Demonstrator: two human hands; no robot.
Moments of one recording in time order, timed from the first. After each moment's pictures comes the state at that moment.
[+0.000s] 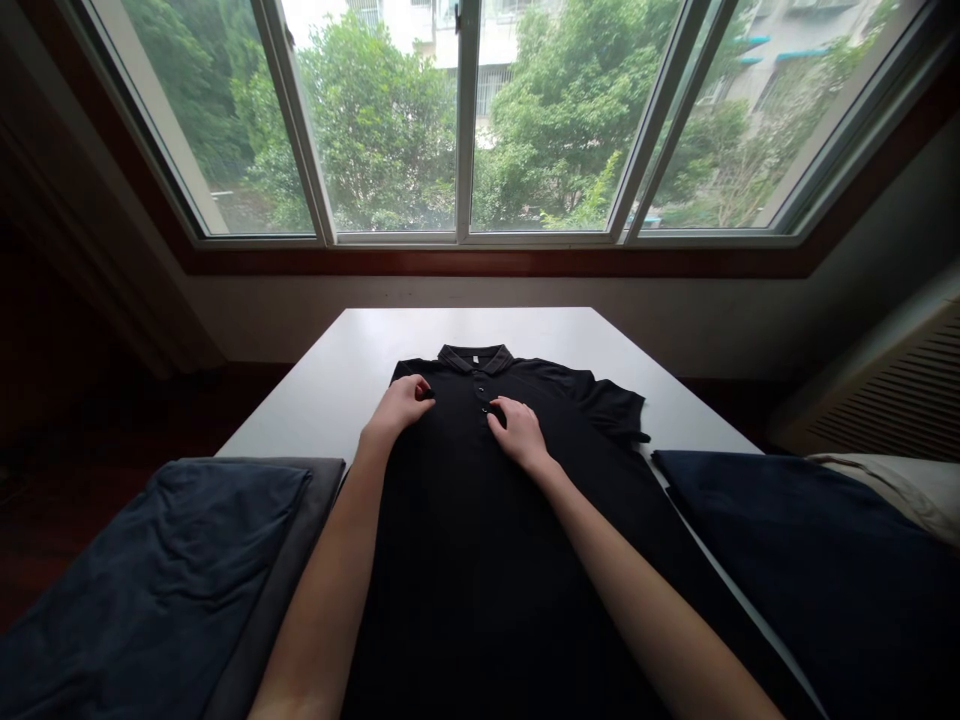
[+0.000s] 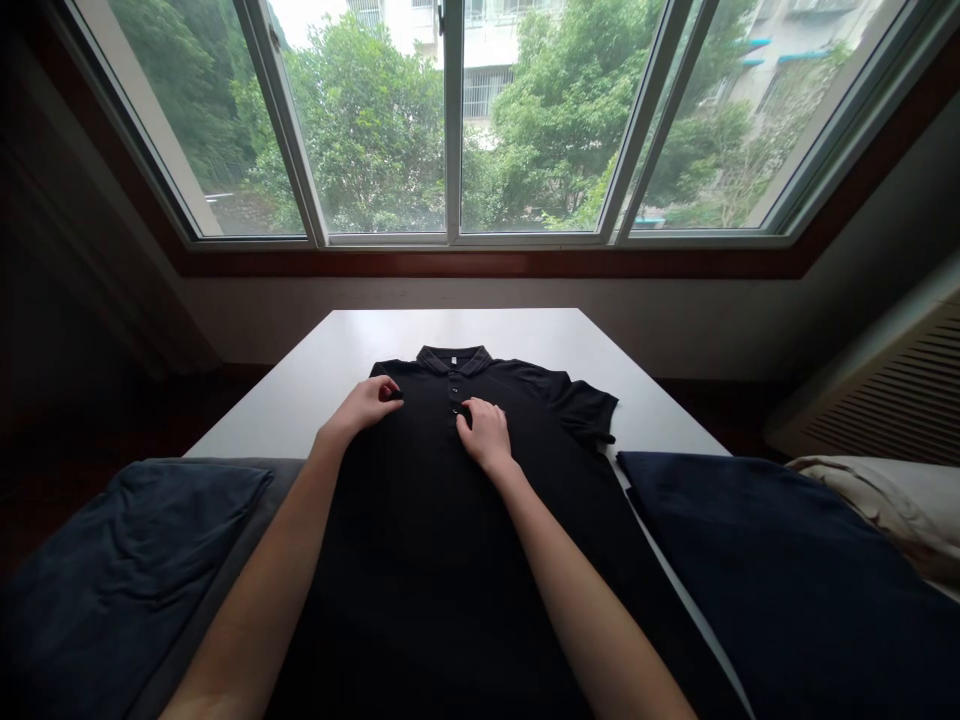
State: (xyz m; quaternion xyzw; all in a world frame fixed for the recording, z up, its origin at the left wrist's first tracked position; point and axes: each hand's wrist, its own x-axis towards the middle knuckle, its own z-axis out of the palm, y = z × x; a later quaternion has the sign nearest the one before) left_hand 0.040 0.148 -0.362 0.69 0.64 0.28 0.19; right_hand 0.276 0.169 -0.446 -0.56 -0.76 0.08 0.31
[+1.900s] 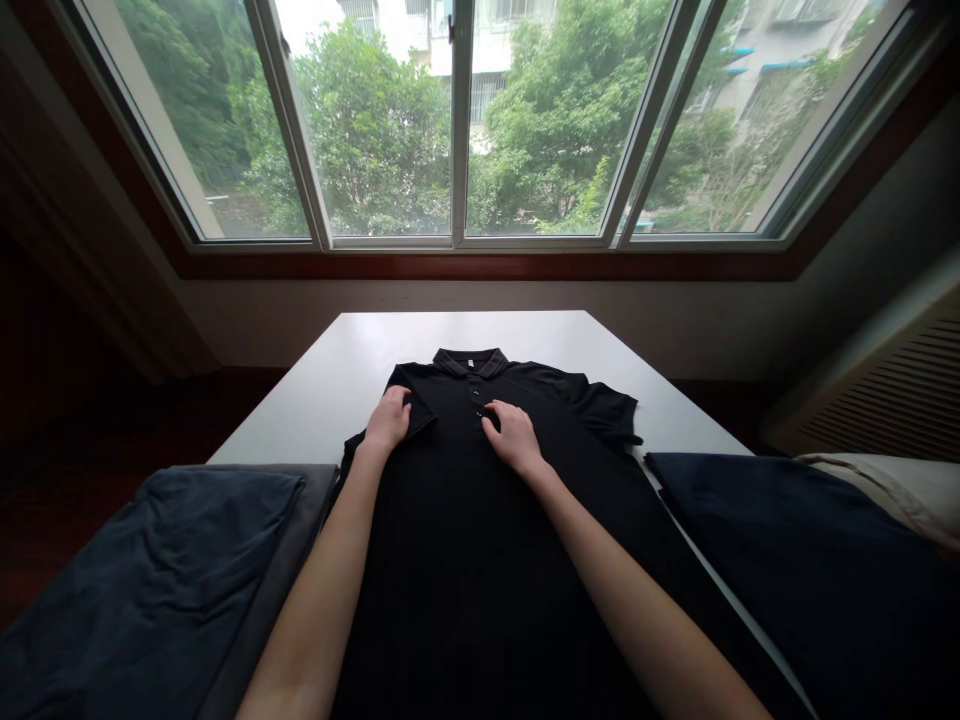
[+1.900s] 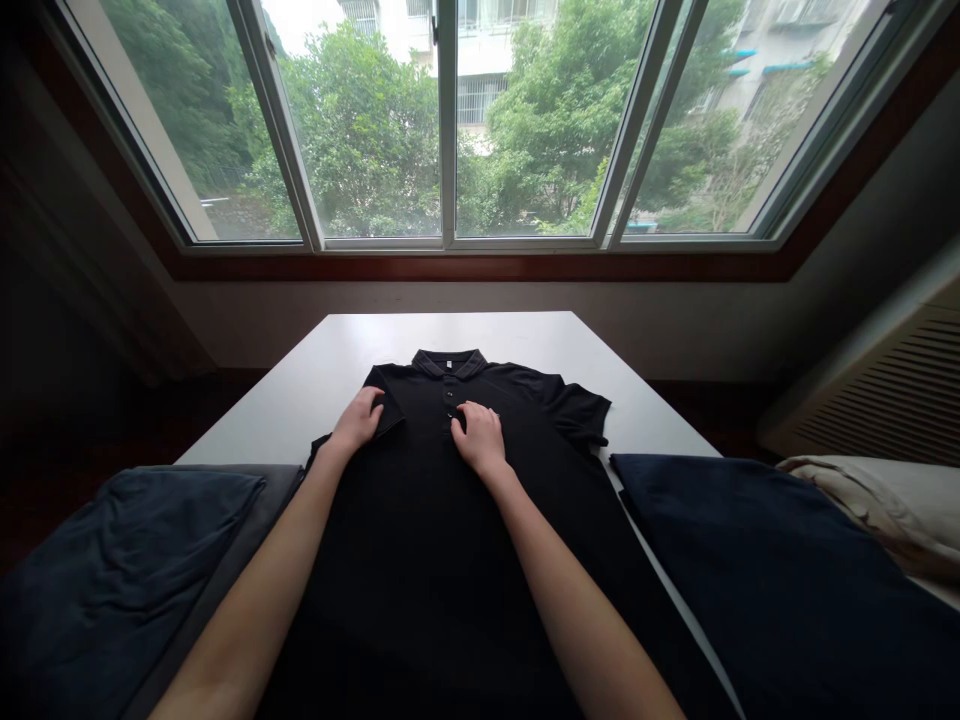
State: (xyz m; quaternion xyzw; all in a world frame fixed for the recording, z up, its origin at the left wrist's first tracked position) left_hand 0.020 0.163 -0.413 0.69 0.68 0.24 0.04; right_hand 0.275 0.166 -0.442 -0.56 -0.76 0.09 0.32
